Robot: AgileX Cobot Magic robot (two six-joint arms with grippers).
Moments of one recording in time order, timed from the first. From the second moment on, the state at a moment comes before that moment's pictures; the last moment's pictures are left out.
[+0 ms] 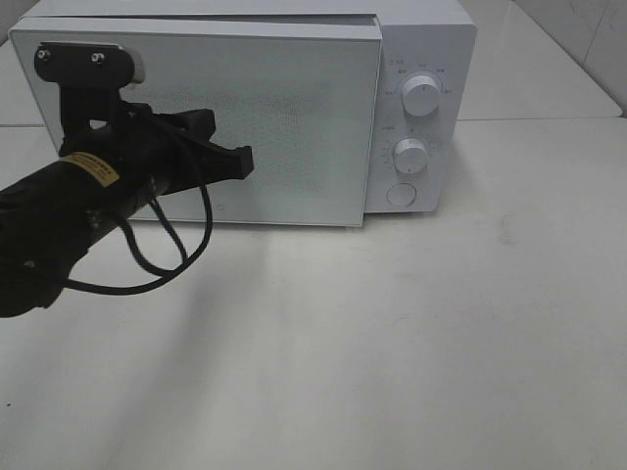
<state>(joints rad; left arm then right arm) -0.70 1.77 -0.67 -0.33 -0.89 0.12 0.12 0.00 -0.51 -0.09 1.04 0.16</state>
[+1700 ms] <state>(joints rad) -0.85 1.95 -1.05 -0.64 -0.53 0.40 0.12 0.00 -0.51 -0.09 1.04 0.16</state>
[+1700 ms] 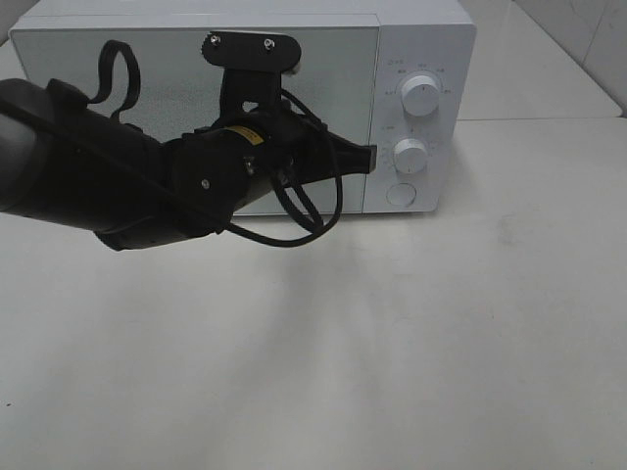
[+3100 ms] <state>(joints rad) -0.76 1.53 -1.02 -0.08 0.87 0.12 0.12 0.00 -0.51 -0.09 1.04 0.16</state>
